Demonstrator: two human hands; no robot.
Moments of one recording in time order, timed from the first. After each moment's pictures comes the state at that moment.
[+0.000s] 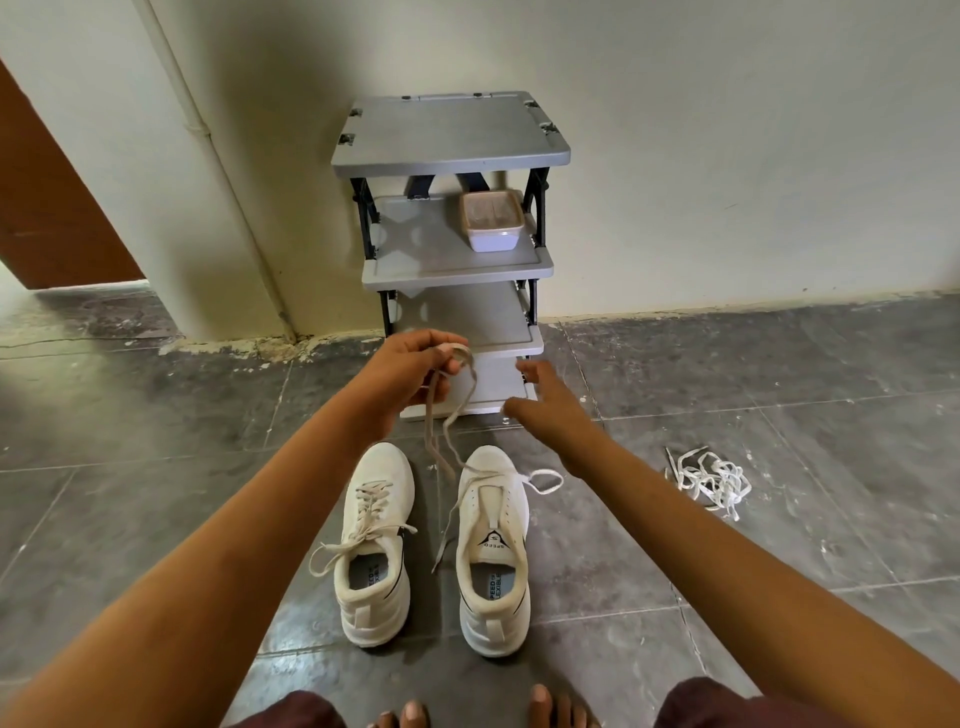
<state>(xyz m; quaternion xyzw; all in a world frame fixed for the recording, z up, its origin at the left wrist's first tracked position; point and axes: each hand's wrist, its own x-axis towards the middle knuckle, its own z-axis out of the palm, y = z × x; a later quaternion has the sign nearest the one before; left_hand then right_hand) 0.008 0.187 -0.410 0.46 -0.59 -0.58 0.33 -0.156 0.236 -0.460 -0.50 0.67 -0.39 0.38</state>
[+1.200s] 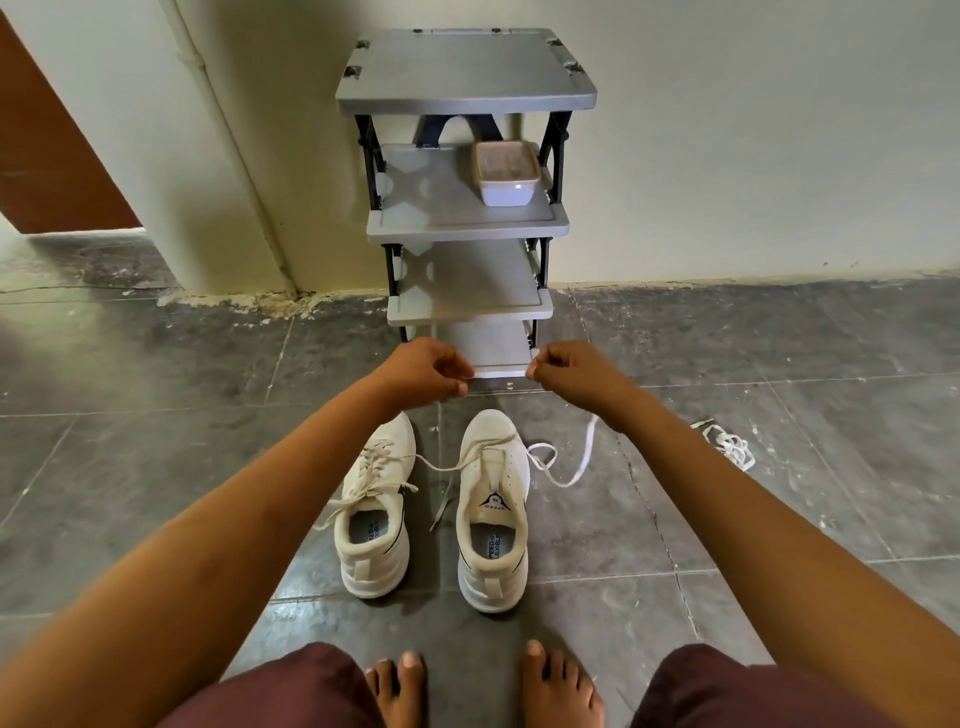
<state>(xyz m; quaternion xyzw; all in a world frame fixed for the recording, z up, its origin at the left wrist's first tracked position) 0.011 0.184 -0.456 0.51 -0.76 -0.39 0.13 -0.183 0.235 -0.459 -0.60 0.67 -0.28 0.33</state>
